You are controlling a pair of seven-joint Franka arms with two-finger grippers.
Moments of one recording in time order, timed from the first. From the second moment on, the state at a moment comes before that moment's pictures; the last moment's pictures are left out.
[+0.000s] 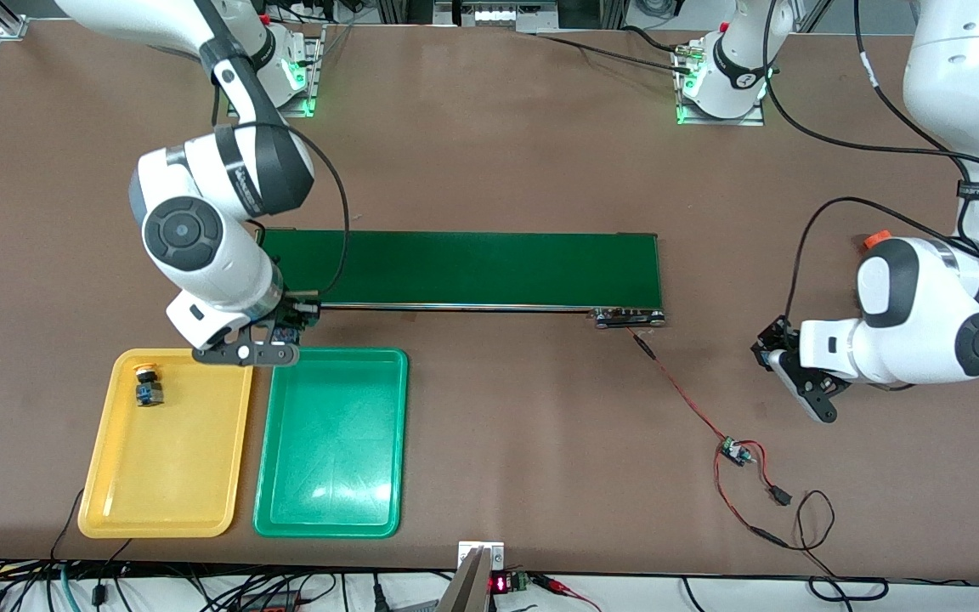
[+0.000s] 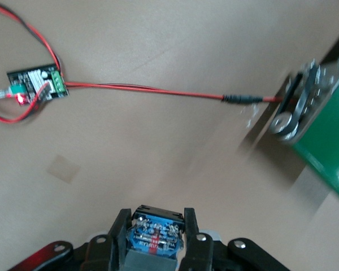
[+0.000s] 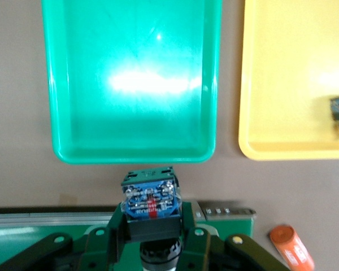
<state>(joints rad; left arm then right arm) 0.14 0.58 -0.18 -1.57 -0.12 1.96 0.80 0.29 0.50 0.09 -1.47 -0.14 1.92 0.41</state>
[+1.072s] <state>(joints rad) -0.07 0.39 -0.18 -1.74 -0.12 1.93 0.06 0.20 0.84 0.09 -1.42 -0.14 2.54 0.13</state>
